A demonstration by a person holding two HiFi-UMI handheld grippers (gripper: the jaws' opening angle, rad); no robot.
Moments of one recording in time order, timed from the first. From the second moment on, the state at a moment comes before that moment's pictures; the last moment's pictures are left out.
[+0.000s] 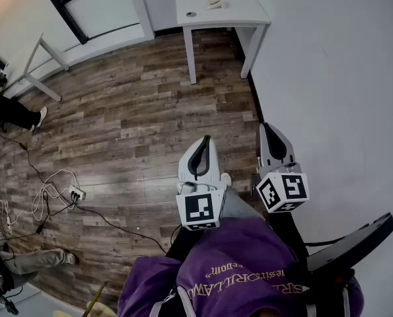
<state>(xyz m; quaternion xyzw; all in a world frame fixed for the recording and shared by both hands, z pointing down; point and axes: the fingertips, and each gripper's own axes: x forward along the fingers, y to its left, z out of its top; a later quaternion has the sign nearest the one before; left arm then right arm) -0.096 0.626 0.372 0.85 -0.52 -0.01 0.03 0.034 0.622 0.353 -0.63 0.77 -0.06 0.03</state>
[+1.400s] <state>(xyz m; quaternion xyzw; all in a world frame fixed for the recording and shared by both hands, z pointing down) -0.031 0.318 0.377 0.83 -0.55 0.00 0.05 0.099 0.306 0.360 -0.60 0.80 -0.07 0.01</state>
